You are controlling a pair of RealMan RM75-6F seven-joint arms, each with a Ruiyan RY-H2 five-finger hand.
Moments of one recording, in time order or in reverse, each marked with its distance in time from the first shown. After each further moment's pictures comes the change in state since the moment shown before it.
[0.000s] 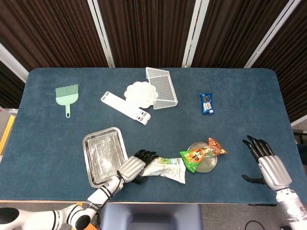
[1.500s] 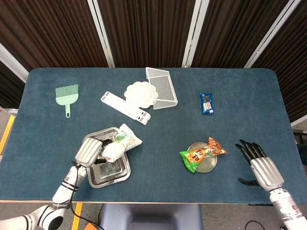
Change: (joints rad) left arm 0.167 0.234 0.074 0.047 0.152 0.459 -0.295; right arm -0.001 -0.017 0.019 -0.017 -0.002 -0.096 -0.094
